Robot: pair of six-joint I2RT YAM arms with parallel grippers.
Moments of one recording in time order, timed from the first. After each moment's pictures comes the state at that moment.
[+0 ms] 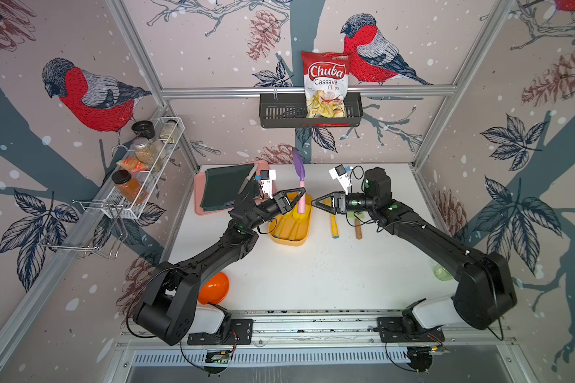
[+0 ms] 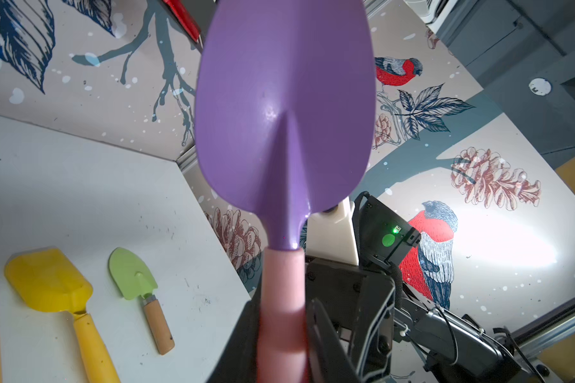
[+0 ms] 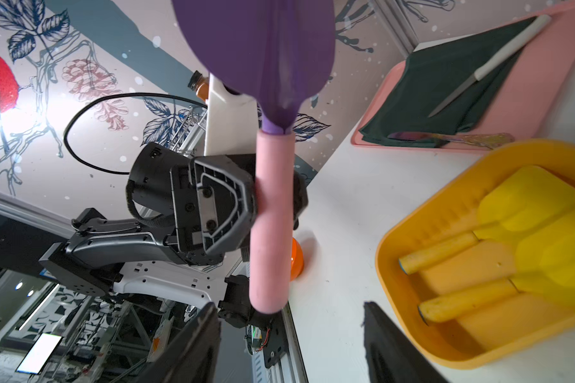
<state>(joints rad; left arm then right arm) -0.44 1.36 0.72 0.88 0.63 -1.06 0.54 1.47 1.11 0.08 -0.97 0.57</state>
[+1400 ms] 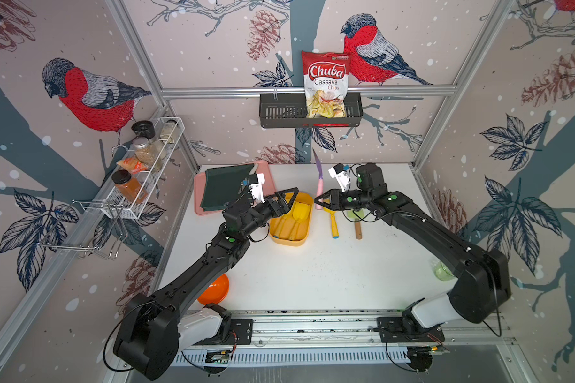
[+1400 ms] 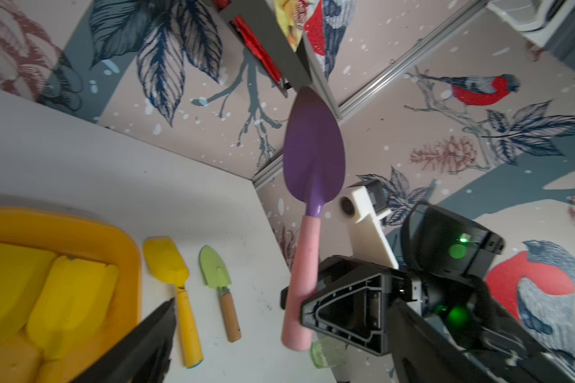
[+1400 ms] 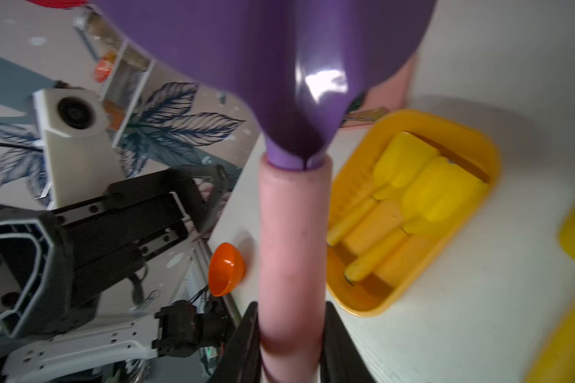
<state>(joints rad) -0.44 1.16 0.74 0.35 0.36 -0.85 0.53 1.47 1.28 -0.47 -0.53 0.41</state>
